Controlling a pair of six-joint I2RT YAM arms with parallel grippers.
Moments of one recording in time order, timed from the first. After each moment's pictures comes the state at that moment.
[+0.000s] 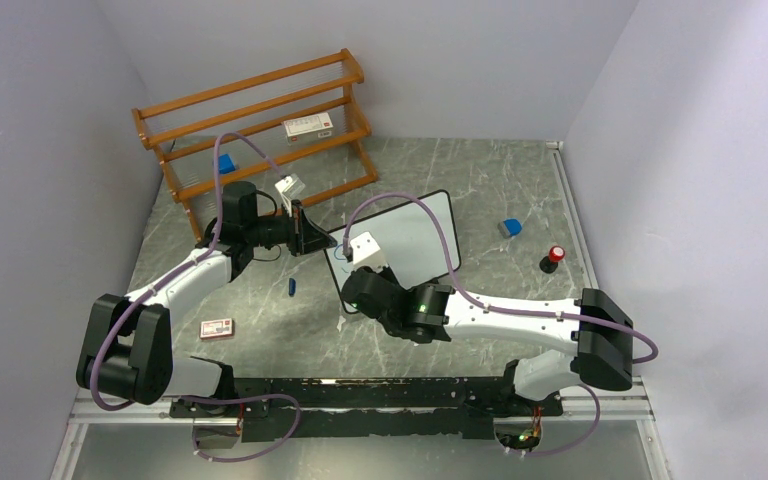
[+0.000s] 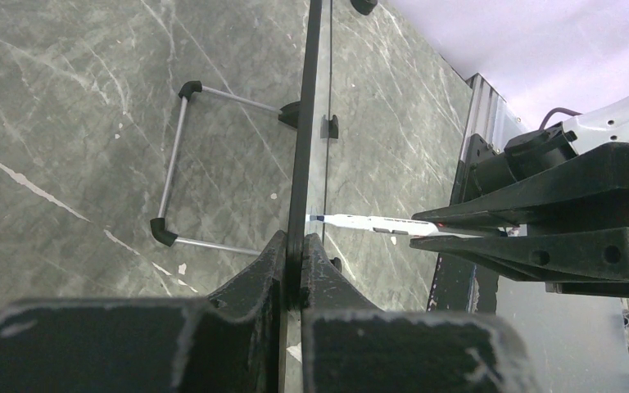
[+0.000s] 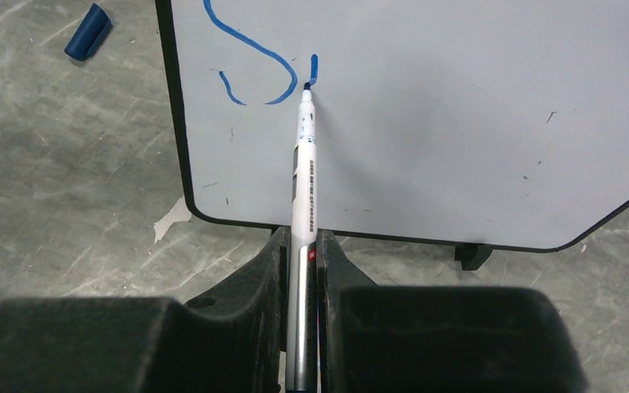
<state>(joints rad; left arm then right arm) -0.25 1.35 0.73 0.21 0.96 -0.22 1.26 1.40 0.99 -0.40 0.70 0.35</state>
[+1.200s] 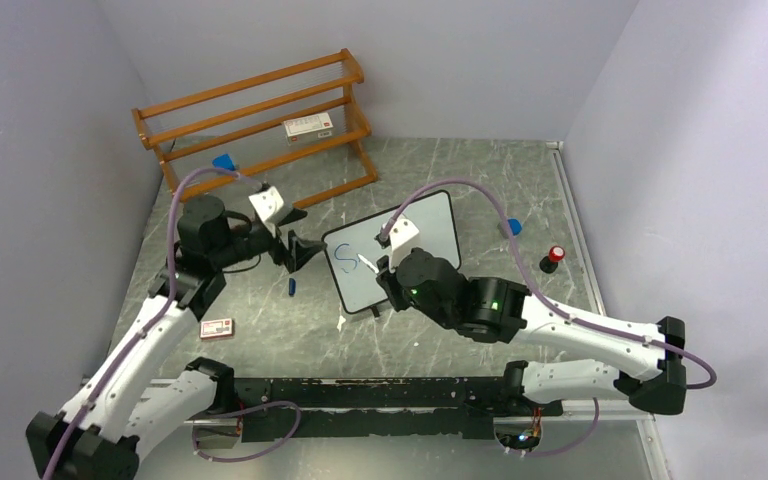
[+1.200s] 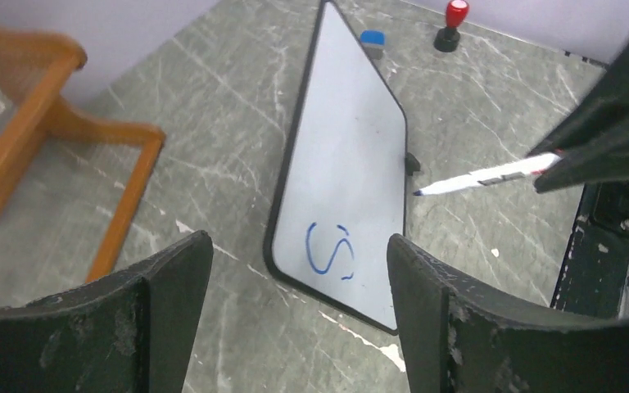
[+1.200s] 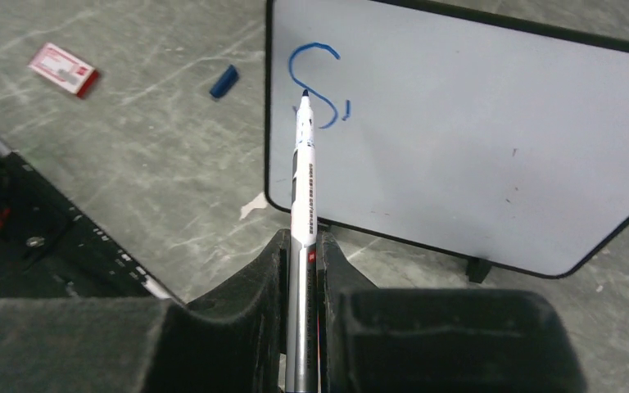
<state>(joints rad) -0.31 0.92 0.79 -0.08 0.68 0.09 1.24 1.09 1.04 -0.51 0.50 0.29</state>
